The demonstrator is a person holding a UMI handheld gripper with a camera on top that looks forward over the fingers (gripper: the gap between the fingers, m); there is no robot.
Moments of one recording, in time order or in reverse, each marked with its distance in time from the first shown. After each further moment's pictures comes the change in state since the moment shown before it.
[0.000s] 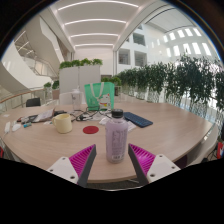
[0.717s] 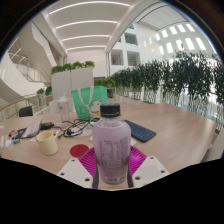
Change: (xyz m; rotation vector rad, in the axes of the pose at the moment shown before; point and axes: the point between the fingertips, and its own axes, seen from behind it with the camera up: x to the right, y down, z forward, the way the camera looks) arm 0.024 -0.057 0.130 0.019 0.045 0.072
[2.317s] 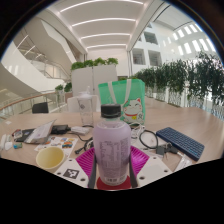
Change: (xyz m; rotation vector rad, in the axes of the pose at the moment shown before) arm -0.164 -0.012 0.166 -0.006 -0.237 -0.056
